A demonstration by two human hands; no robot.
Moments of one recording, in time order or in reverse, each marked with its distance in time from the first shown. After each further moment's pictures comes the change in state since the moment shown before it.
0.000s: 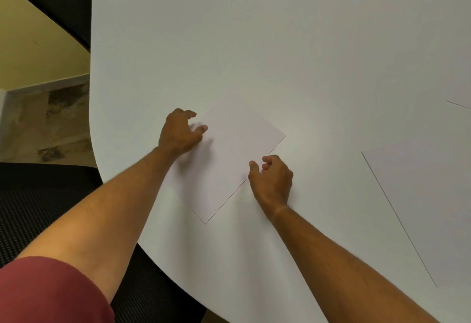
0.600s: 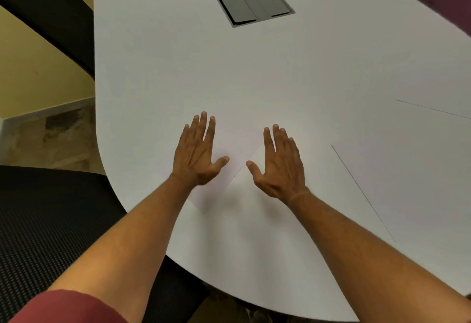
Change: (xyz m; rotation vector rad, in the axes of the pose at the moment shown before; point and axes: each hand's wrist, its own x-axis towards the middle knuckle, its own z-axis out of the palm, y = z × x) left_hand -0.098 0.048 -0.006 0.495 -0.051 0.435; right_hand -0.013 0.007 -0.081 -0.667 -0.028 -0.619
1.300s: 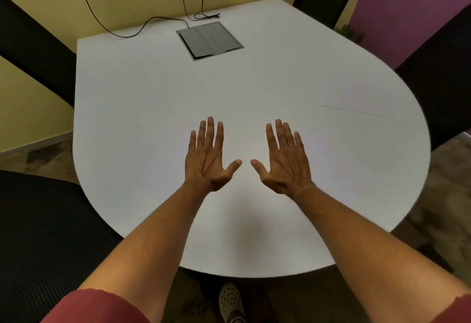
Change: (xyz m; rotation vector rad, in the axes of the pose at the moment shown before) left_hand -0.056 0.193 -0.043 0.056 0.128 0.049; right_hand -0.113 0.119 -0.111 -0.169 0.153 -0.007
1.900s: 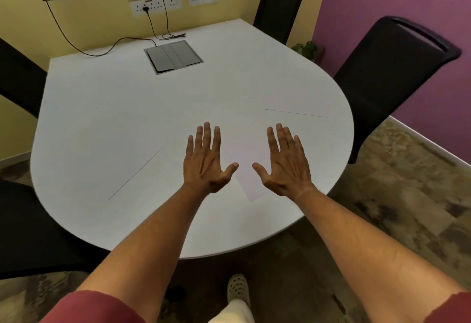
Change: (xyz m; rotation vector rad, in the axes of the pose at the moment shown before) left_hand -0.032 0.208 -0.018 0.004 0.034 0.019; right_hand -0.110 0.181 -0.059 -0.017 0.056 0.030
